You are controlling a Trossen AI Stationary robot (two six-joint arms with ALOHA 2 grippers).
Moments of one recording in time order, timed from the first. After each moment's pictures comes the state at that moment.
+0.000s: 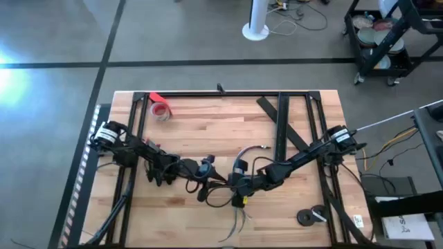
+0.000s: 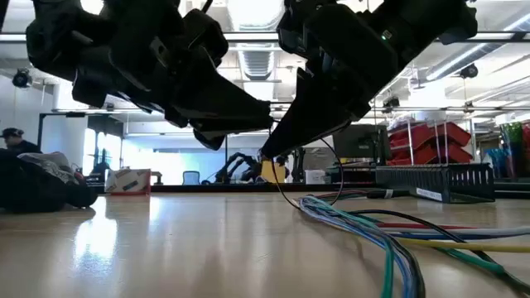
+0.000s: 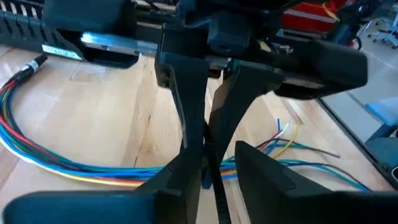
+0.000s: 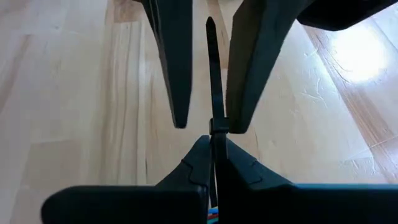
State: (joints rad) left arm -0.27 1.76 0.64 0.81 -0.04 -0.25; right arm 0.37 1.95 1.05 0.08 0.34 0.33
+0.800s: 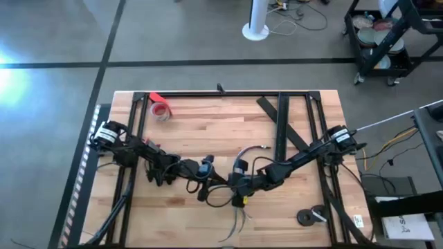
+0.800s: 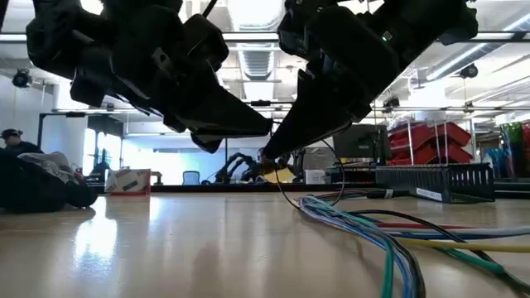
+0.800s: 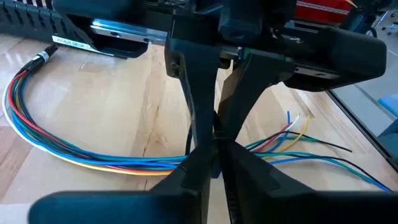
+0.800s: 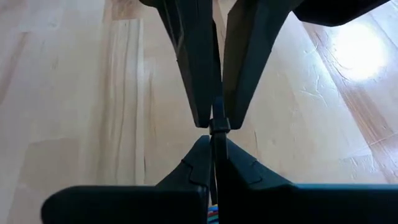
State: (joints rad) left arm -0.27 1.75 0.63 0.79 -0.07 -0.25; right arm 0.37 1.95 1.05 0.08 0.34 0.33
